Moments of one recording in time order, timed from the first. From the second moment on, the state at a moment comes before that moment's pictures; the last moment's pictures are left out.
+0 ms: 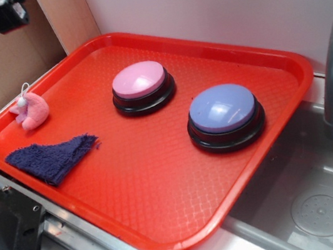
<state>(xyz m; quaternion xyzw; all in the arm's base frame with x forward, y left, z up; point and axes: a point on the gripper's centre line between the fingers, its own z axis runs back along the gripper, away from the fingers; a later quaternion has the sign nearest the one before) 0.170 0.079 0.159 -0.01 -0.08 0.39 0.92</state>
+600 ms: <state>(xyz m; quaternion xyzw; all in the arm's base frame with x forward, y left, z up) 0.191 0.126 0.070 0.01 -0.07 0.49 0.87</state>
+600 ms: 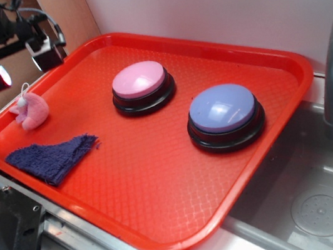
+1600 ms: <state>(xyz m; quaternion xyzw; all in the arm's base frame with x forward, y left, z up) 0.196 0.135 0.020 0.14 -0.09 0.52 0.84</state>
